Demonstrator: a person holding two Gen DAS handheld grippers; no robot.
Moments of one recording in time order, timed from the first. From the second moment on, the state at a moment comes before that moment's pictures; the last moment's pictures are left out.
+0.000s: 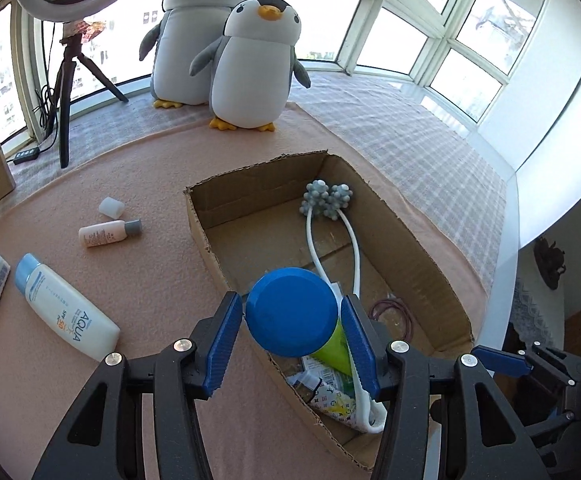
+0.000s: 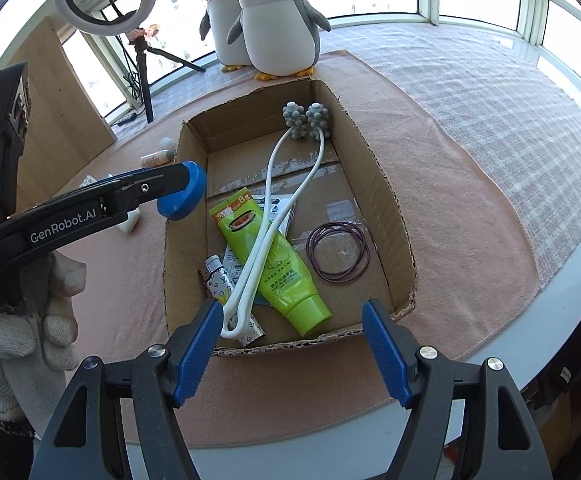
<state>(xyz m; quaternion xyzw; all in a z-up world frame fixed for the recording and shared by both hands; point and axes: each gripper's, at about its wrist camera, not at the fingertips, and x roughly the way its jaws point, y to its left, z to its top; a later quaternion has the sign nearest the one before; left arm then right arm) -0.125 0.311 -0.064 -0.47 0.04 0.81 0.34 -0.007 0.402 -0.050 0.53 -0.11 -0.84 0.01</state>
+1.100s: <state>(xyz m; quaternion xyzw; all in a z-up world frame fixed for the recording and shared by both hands) -0.163 0.102 -0.089 -0.48 -0.08 0.85 0.19 -0.108 0.256 -0.032 0.52 -0.07 -0.83 0.20</state>
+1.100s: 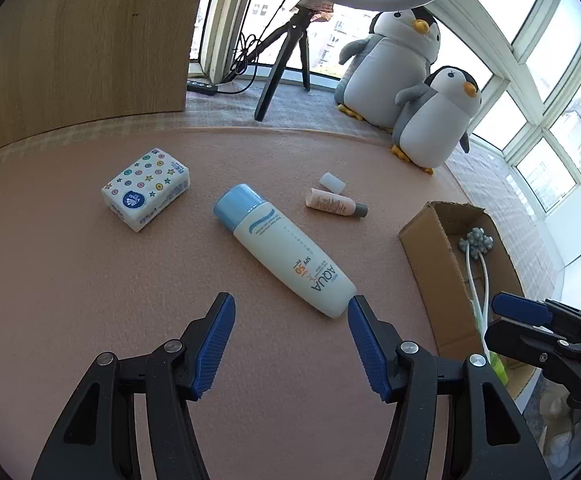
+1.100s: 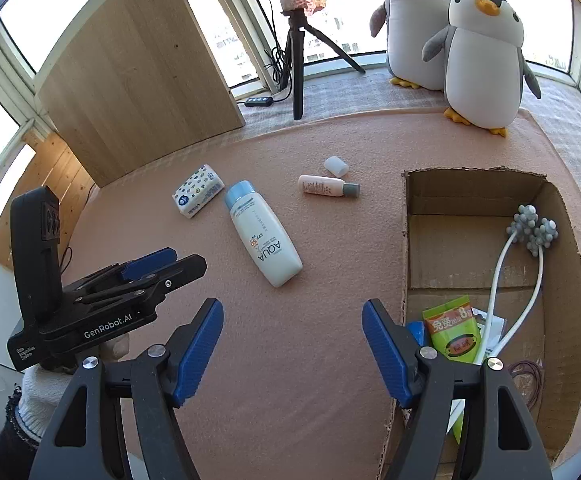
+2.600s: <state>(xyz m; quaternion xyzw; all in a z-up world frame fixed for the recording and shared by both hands) -0.236 0.099 -0.160 -0.51 -0.18 0.82 0.18 -0.243 0.162 -0.127 0.63 -0.08 -0.73 0.27</state>
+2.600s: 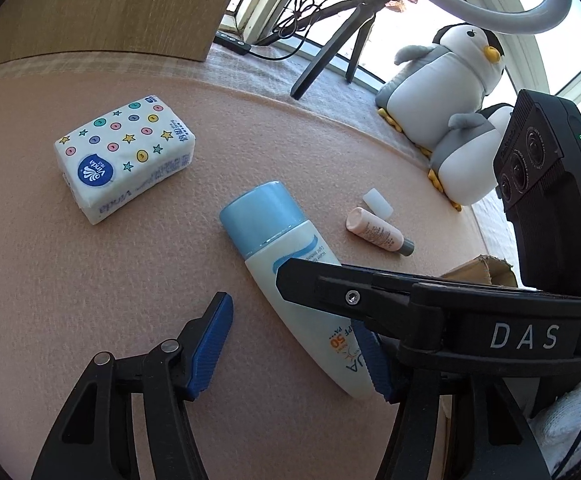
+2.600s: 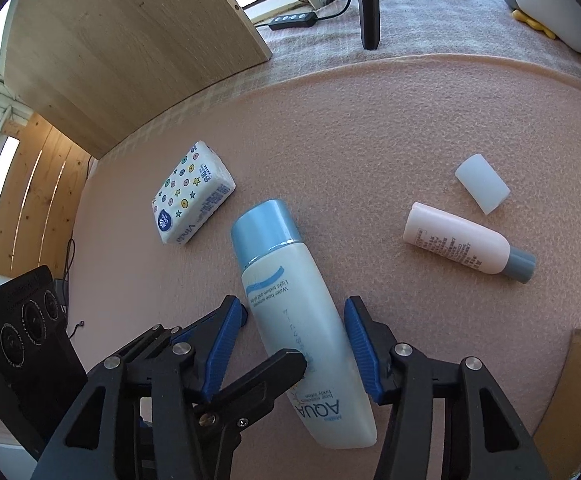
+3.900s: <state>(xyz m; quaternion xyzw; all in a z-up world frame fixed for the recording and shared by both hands) -0.103 0.196 -0.072 -0.47 -0.09 0.83 0.30 -0.102 0.293 -0.047 0.53 -0.19 -0.79 0.22</state>
